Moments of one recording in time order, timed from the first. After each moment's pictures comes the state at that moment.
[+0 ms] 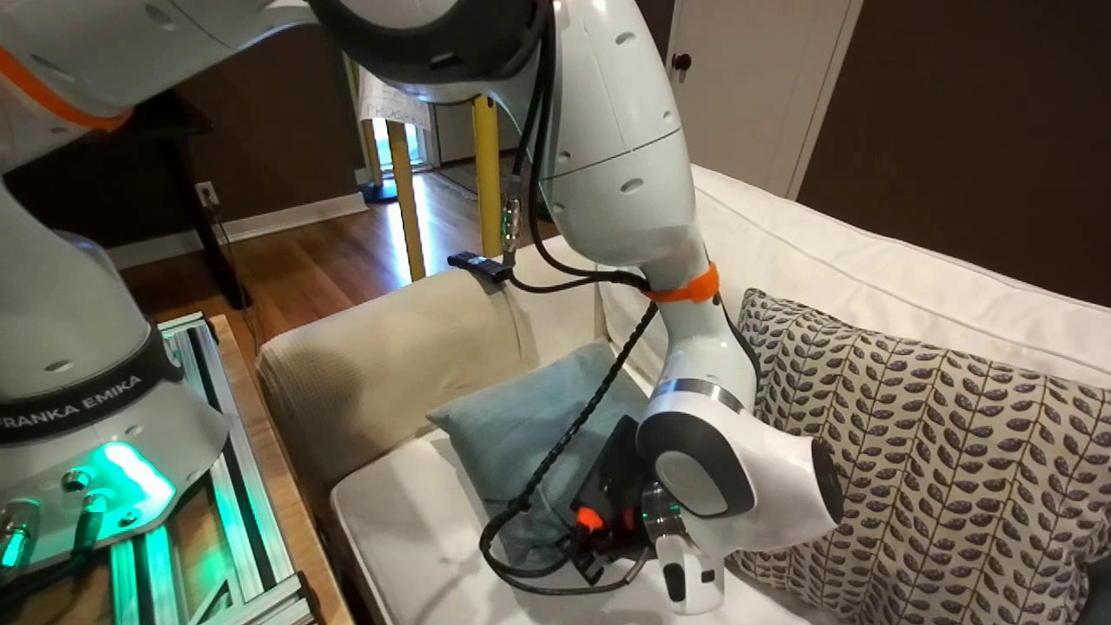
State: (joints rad) arm -0.45 1.13 -0.31 -1.66 0.57 1.97 0.06
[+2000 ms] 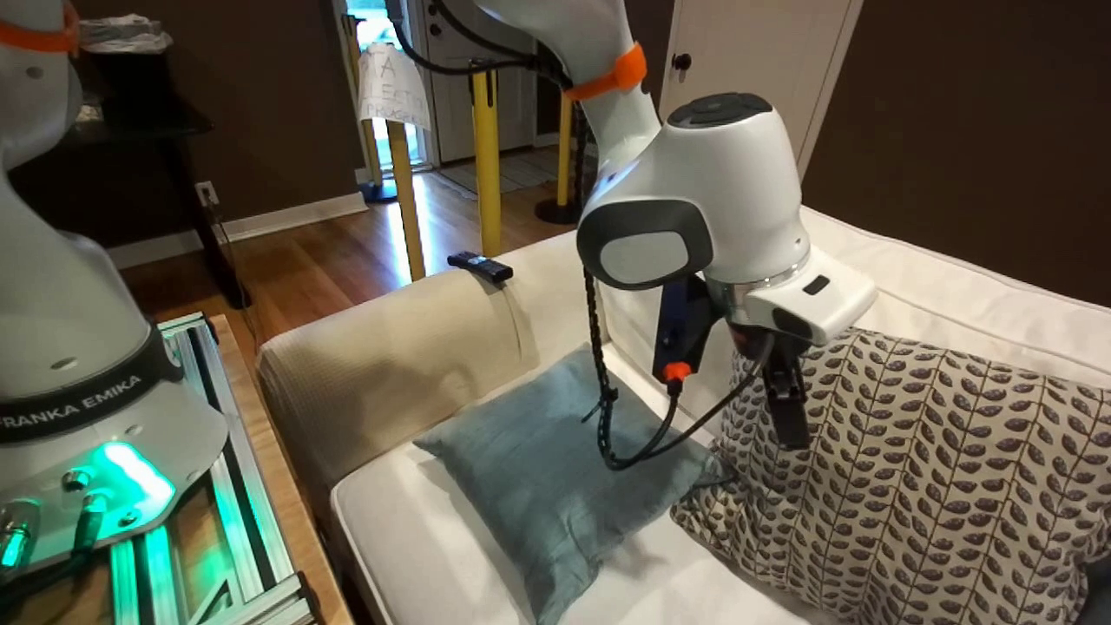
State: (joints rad) arm -0.40 0.58 -0.15 -2.12 0.42 3.17 0.01
